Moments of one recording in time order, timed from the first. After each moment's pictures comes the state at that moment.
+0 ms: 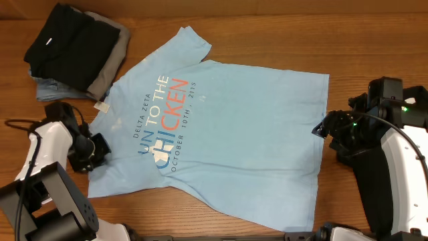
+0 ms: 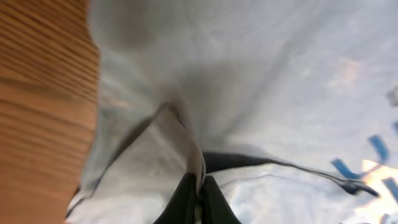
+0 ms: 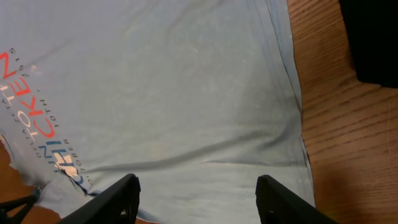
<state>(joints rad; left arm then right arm) 0.45 1.69 1.03 -0.98 0.07 -0.13 -0.20 1.37 1.16 -1.24 -0.36 0.36</state>
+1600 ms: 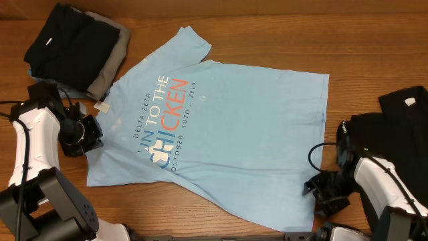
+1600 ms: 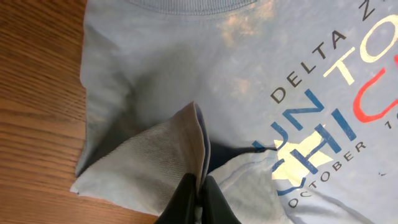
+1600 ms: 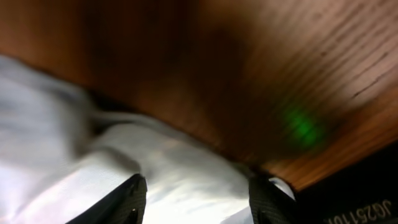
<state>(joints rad) 0.45 1.69 1.23 -1.12 0.19 -0.07 -0.22 1.37 0.55 -1.06 -0.24 0.83</state>
